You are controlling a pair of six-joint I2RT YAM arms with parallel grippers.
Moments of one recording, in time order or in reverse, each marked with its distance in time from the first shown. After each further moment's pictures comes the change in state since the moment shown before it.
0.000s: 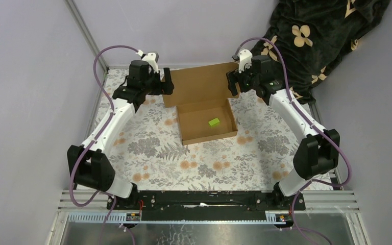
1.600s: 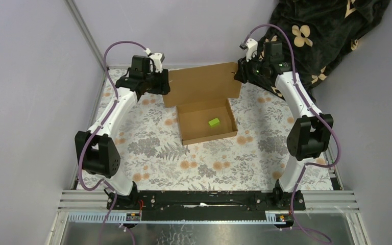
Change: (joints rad) left arm 0.047 0.163 0.162 -0.170 0.115 0.167; right arm -0.172 0.241 0.323 -0.187 -0.430 -0.127
